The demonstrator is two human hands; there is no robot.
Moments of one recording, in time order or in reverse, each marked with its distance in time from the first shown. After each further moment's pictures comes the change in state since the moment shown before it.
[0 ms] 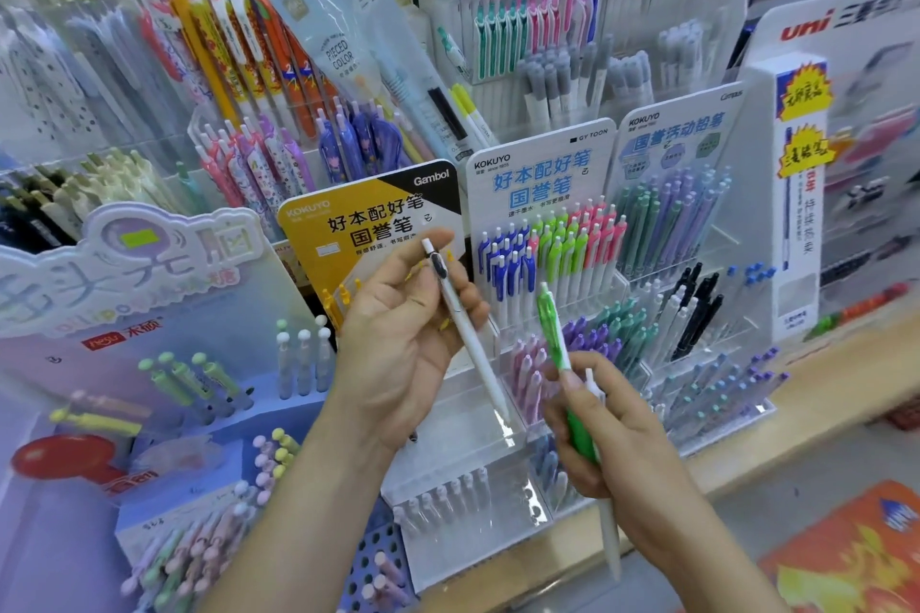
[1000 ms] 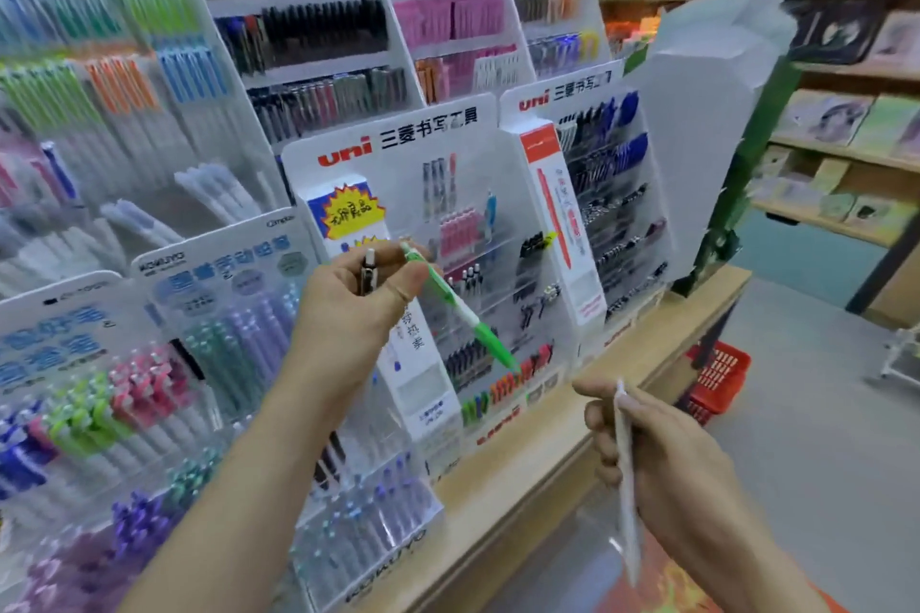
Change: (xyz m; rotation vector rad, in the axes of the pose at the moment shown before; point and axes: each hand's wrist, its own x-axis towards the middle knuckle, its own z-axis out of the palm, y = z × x) left_hand 0.106 -0.200 0.341 0.645 -0.147 0.202; right_hand -0.062 -0.116 -0.414 0.216 0.430 -0.102
